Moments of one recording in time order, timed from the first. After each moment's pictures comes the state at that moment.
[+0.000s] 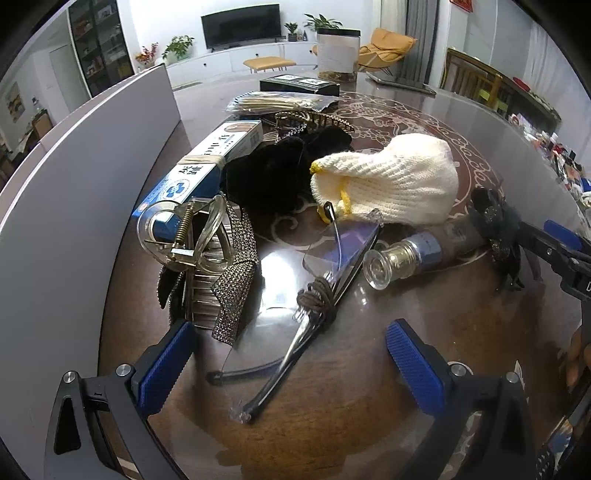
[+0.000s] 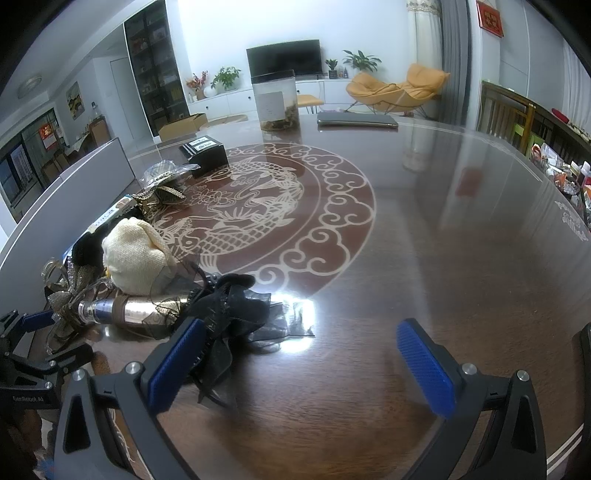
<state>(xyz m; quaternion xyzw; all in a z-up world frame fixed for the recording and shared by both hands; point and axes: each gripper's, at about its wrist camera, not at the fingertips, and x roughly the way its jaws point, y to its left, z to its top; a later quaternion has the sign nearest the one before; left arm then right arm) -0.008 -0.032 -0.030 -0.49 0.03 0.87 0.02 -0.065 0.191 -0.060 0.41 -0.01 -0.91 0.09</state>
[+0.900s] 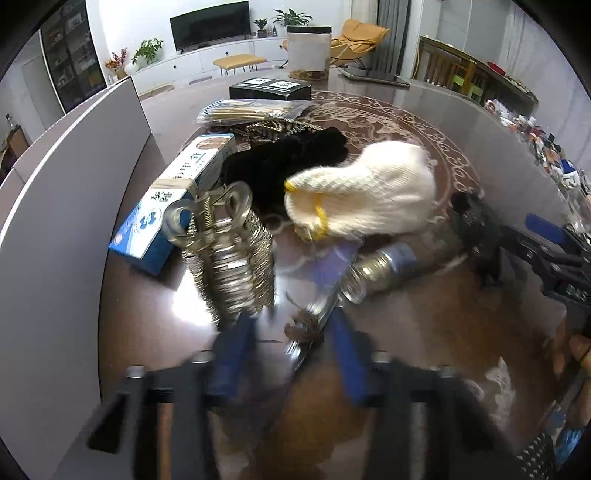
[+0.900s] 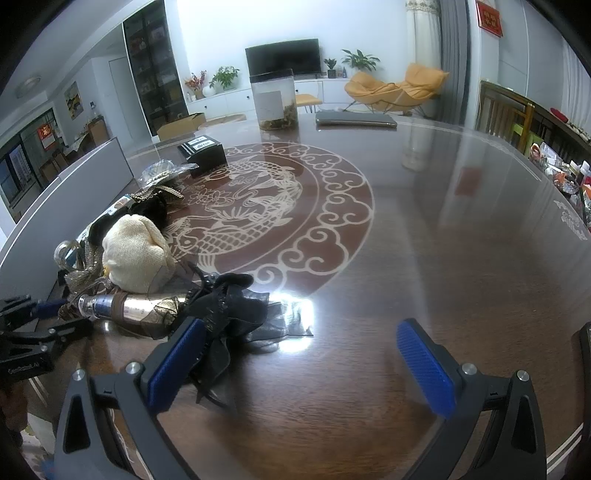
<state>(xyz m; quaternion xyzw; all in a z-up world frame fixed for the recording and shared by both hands) -0.019 -0.028 -0.020 -0.50 0.04 0.86 0.07 -0.066 0.191 -0.061 0.41 -0.01 -0.91 0.08</state>
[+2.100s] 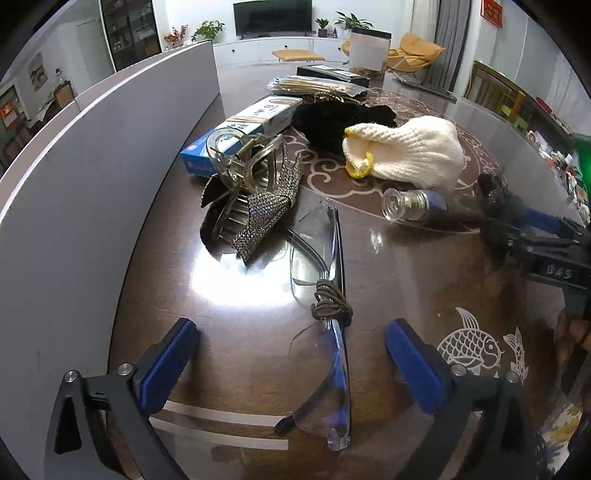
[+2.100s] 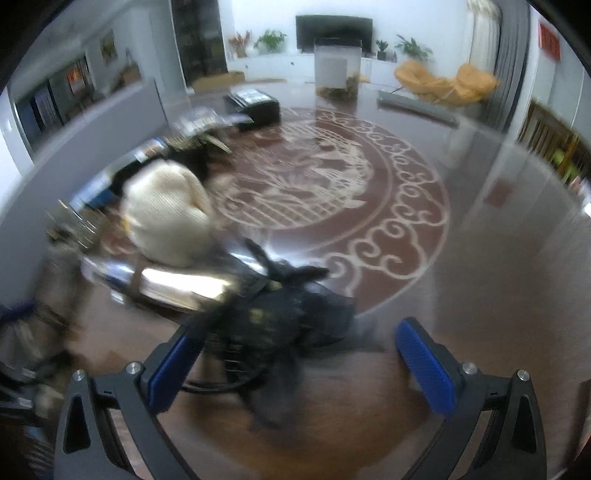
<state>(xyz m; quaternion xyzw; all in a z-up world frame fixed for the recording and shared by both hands) 0.037 -0.045 -0.031 -0.50 -0.01 0.86 -0.03 -0.085 0.142 -0.078 0.45 0.08 -0.88 0.14</state>
